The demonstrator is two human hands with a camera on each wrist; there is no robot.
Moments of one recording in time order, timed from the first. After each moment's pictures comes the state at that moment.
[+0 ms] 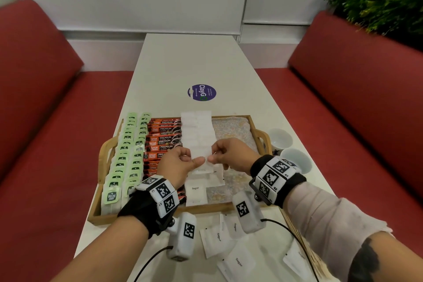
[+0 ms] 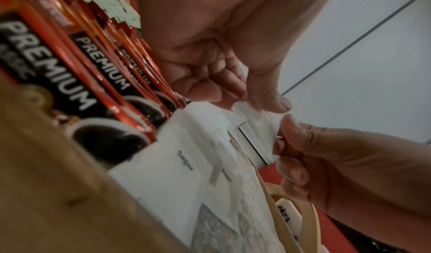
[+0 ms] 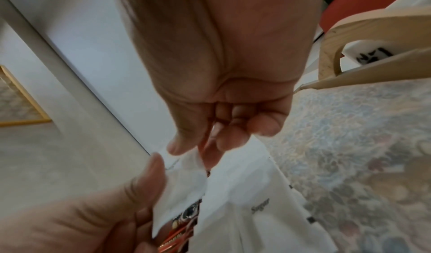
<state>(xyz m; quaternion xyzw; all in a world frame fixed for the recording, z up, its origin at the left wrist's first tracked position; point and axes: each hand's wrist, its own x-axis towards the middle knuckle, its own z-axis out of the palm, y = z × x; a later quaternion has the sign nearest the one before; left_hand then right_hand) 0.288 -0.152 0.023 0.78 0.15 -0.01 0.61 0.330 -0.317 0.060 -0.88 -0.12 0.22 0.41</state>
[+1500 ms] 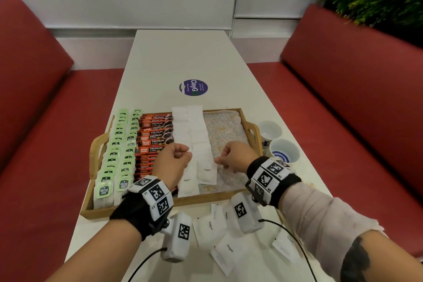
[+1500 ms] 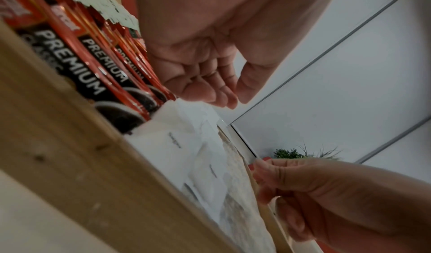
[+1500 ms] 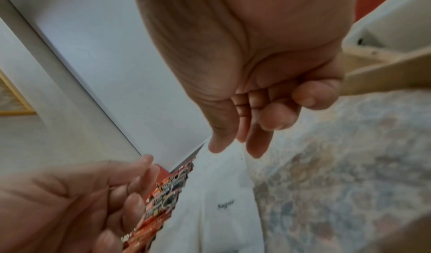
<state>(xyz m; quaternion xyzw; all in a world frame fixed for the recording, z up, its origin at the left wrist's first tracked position) 0.271 -0.166 0.029 0.80 0.13 0.01 0.58 0.311 -0.337 0.054 -0.93 0.01 0.22 0.29</state>
